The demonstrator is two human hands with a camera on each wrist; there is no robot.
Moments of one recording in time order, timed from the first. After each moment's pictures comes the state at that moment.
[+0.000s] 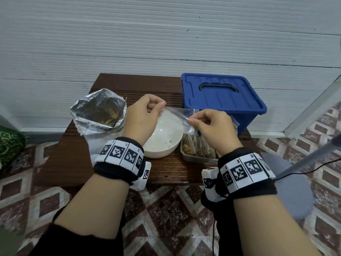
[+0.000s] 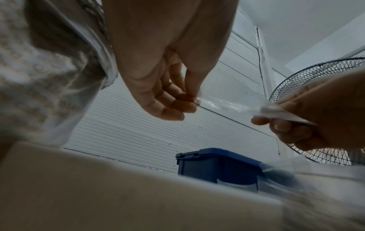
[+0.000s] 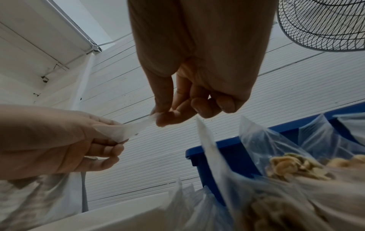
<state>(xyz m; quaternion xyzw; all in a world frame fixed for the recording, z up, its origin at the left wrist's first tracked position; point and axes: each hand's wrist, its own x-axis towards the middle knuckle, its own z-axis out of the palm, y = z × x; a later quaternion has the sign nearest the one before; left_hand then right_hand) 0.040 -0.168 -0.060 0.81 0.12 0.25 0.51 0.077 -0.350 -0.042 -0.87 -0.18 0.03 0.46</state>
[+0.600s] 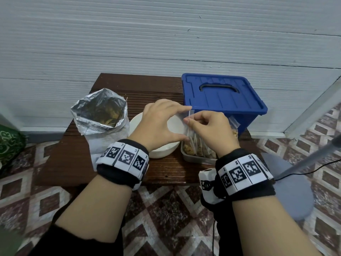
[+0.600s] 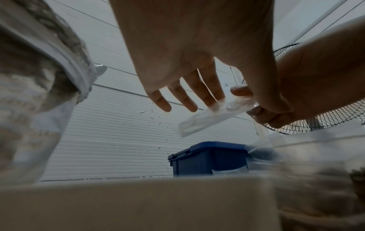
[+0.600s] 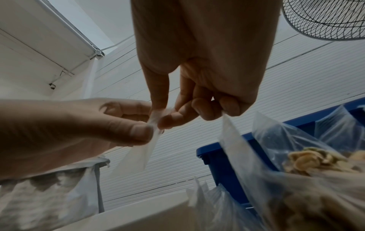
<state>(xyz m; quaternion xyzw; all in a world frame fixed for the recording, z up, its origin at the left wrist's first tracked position) 0.034 -0.177 -0.062 0.94 -0.10 0.18 0.28 0.073 -0.344 -0.042 -0.86 -0.18 0.02 0.47</state>
